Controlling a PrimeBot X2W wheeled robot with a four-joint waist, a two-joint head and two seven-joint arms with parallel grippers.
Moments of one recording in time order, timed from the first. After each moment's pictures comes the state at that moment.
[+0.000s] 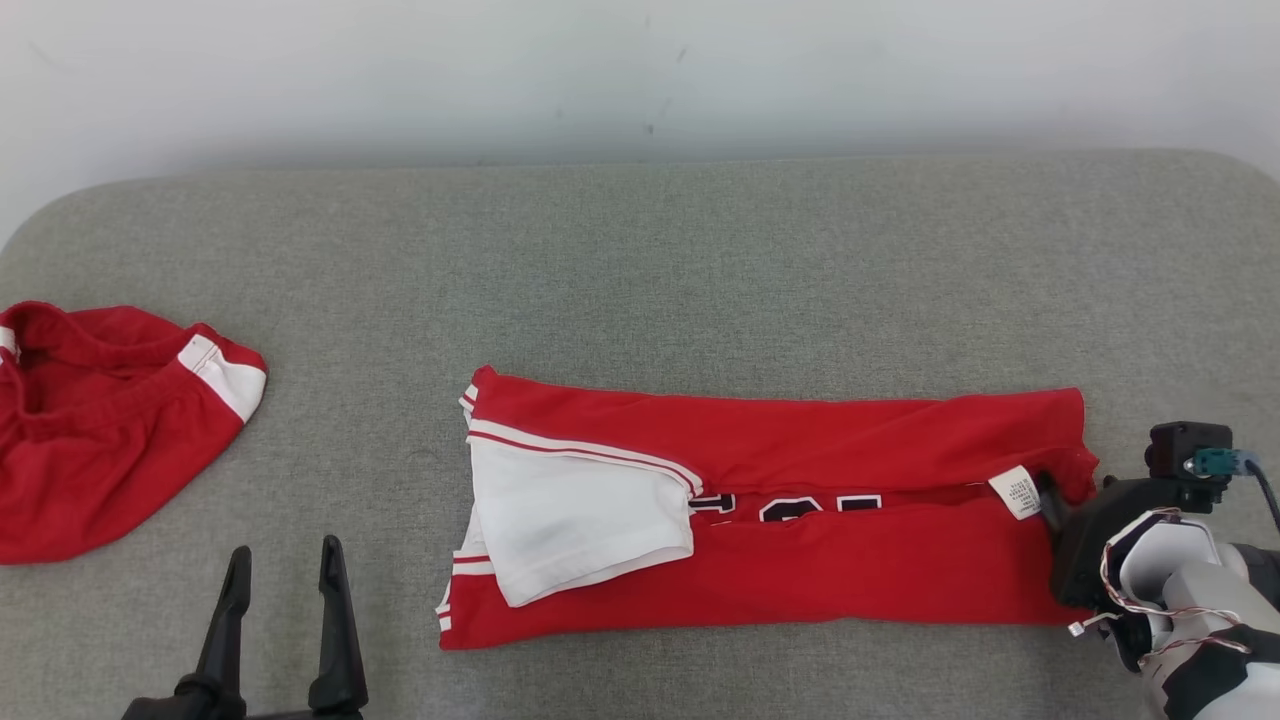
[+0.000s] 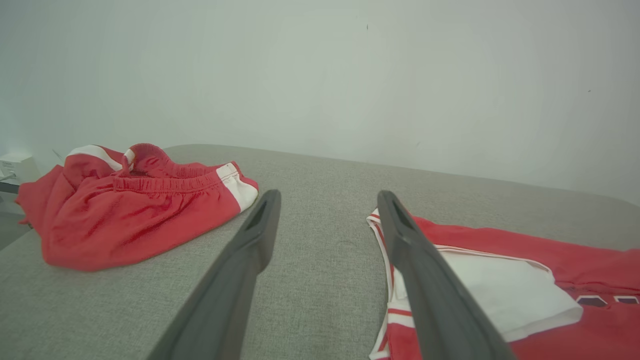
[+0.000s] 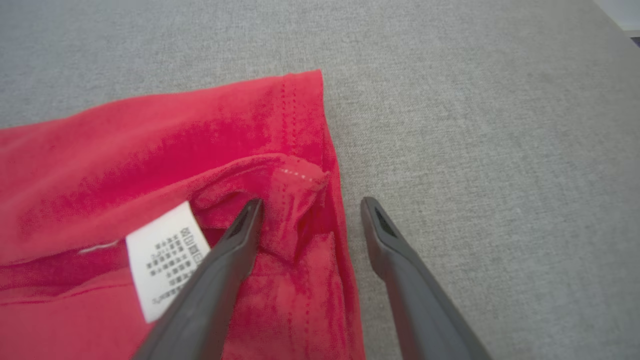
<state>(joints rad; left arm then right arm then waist) 0.07 0.05 0.01 -0.06 -0.18 0.02 -0.26 -0.65 -0.30 0.16 1.13 0.41 0.13 0.03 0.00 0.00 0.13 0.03</state>
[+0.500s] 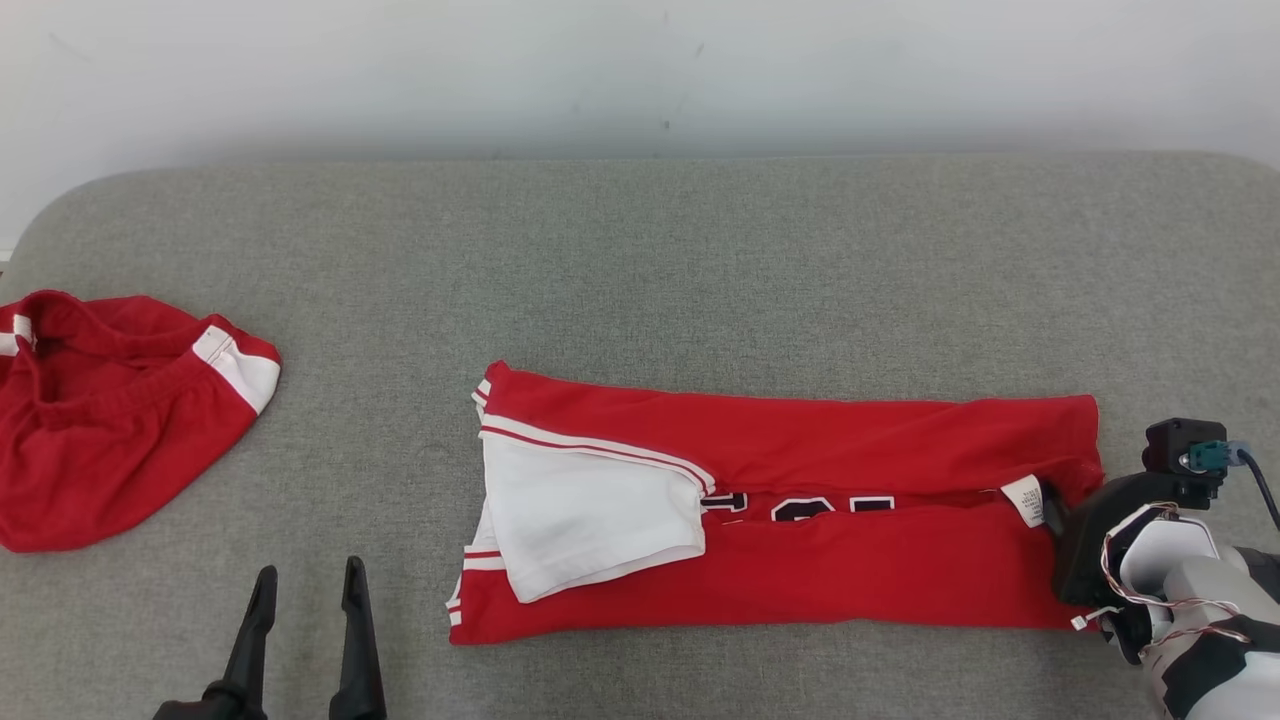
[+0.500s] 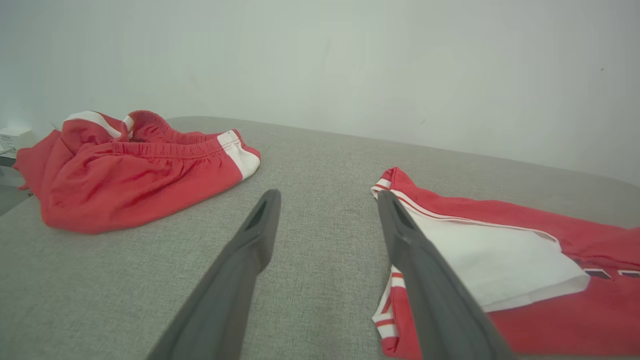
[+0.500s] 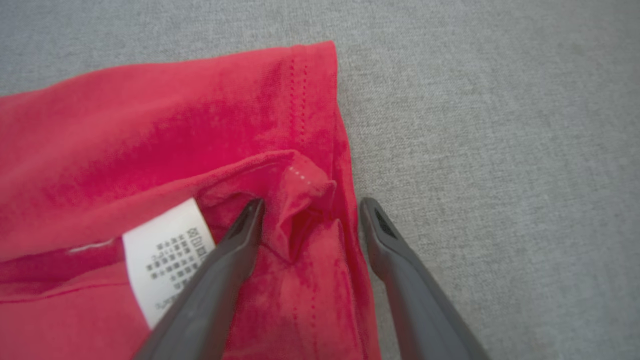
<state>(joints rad) 0.08 0.05 -0.01 0.00 -0.19 0.01 -0.26 -0.68 -0.29 0.15 1.20 0.38 0.13 0.10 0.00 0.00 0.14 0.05</state>
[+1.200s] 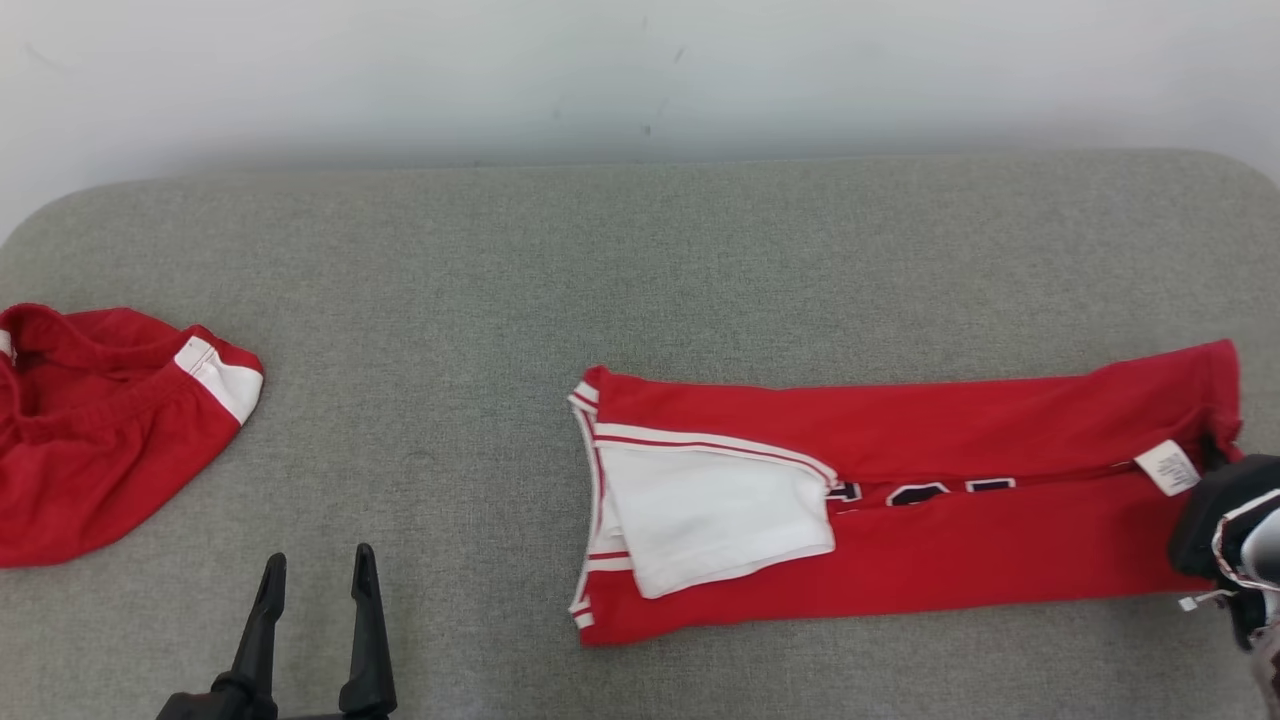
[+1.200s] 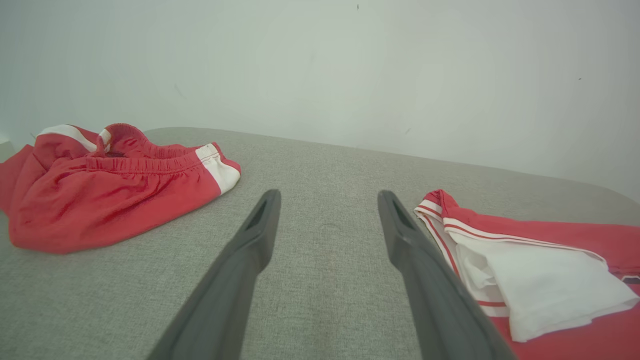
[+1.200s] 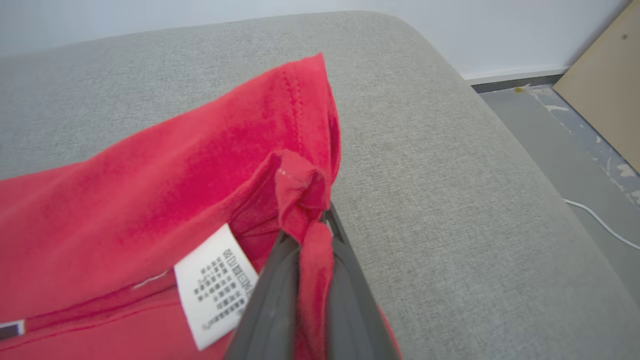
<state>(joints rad) 0.07 0.05 -0.04 -0.02 -0.19 0.04 -0.26 -0.70 -0.40 0.04 1.21 0.34 0.13 -0.09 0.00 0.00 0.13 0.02</state>
